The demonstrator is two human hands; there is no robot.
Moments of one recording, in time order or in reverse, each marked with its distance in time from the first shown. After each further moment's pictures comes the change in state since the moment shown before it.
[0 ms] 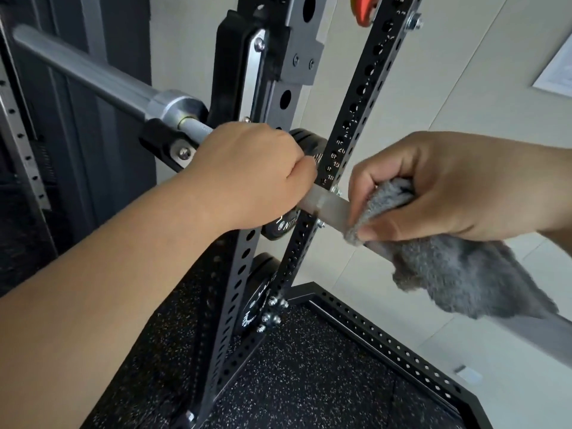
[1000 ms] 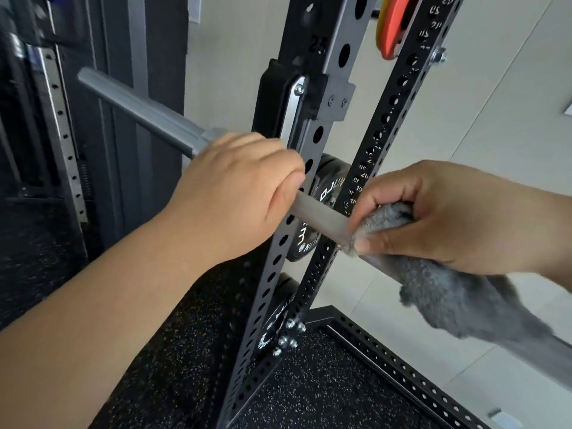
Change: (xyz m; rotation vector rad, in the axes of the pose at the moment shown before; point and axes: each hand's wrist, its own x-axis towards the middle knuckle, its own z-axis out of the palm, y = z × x) left_hand -0.030 -0.040 -0.026 0.052 0.073 0.021; right_hand 0.023 -0.012 0.010 -0.164 0.133 -0.072
